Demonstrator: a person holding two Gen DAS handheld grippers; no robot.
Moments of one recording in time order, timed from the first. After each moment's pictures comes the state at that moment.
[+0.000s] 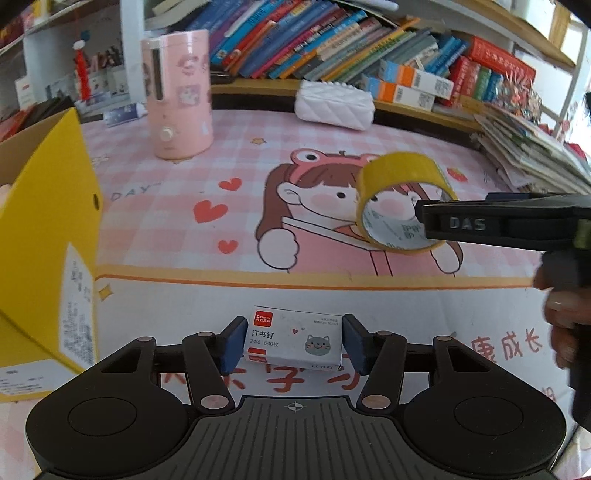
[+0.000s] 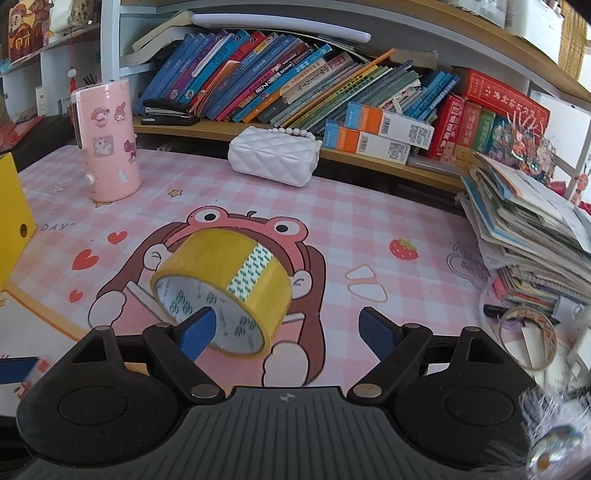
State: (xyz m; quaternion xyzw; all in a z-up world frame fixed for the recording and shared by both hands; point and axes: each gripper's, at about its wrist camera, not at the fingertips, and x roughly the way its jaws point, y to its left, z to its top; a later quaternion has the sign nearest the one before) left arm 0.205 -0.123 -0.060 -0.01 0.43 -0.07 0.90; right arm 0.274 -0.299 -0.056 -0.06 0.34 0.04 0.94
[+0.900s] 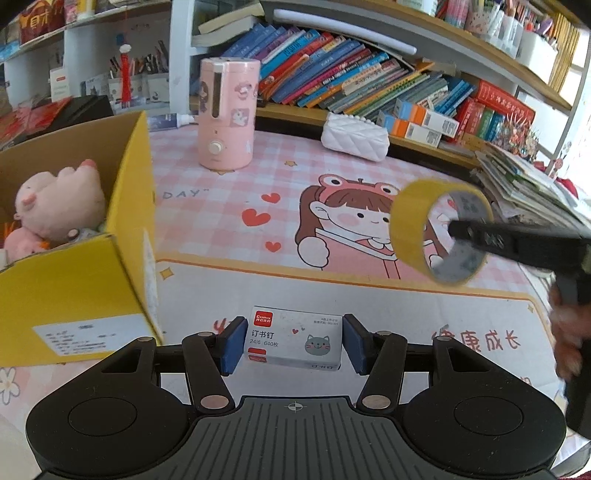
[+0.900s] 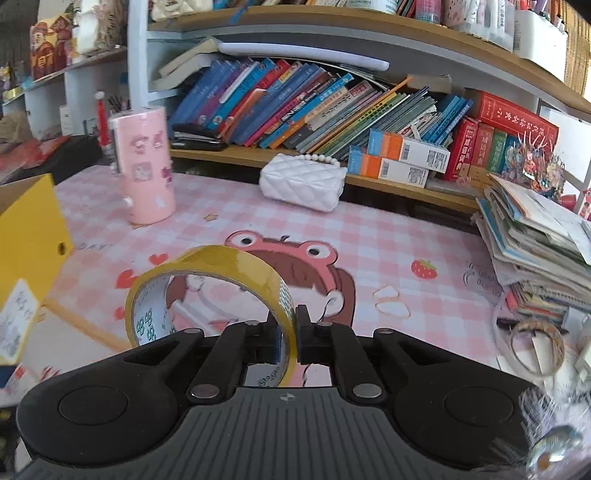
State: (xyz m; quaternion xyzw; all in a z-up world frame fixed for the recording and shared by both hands) left arm 0.156 -0.076 -0.032 -0.05 0.39 -0.06 0.92; right arm 0.231 -0.281 -0.028 -0.04 0.32 0.07 0.94
